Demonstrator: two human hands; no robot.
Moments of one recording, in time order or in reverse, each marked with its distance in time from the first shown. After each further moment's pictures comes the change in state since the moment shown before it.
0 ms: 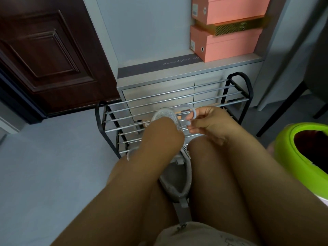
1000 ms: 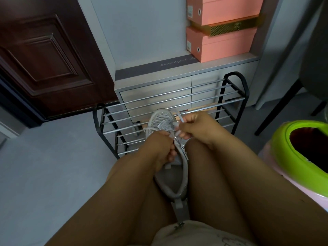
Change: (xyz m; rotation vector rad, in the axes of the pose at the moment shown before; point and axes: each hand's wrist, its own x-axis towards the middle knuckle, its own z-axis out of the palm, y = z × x) left_hand -0.001 -0.012 0.029 -1.046 -0.280 -0.390; right_hand 0.001 0.012 0.015 -0.309 -0.021 -0.041
